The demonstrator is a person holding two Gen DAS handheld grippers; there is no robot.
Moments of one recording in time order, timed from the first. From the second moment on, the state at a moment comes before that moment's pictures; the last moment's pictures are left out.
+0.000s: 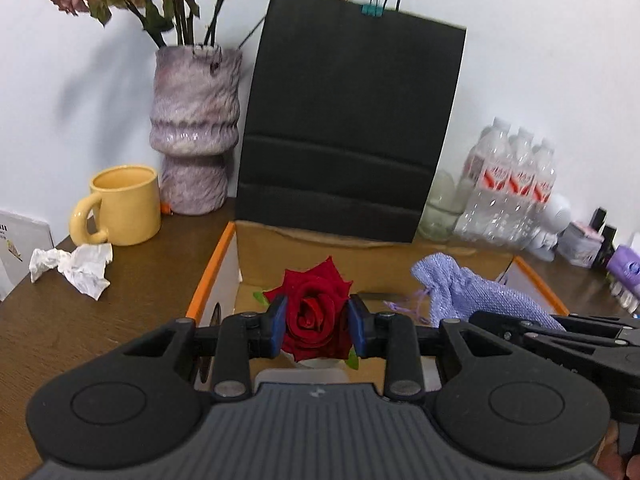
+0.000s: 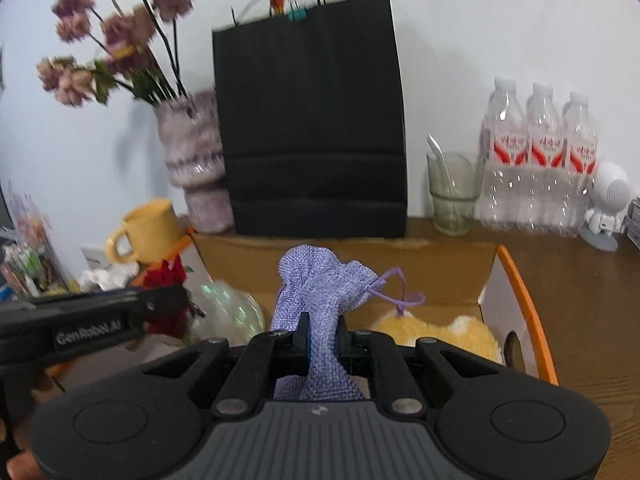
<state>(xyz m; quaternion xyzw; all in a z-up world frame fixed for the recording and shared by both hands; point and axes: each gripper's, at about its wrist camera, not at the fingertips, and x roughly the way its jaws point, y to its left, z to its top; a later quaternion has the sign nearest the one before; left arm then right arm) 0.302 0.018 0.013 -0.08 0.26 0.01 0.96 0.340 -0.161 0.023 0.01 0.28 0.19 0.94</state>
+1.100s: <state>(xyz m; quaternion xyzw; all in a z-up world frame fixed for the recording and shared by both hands) 0.277 0.012 0.033 -0.05 0.23 0.05 0.97 0.326 -0.162 0.037 -0.04 0.29 0.16 0.94</state>
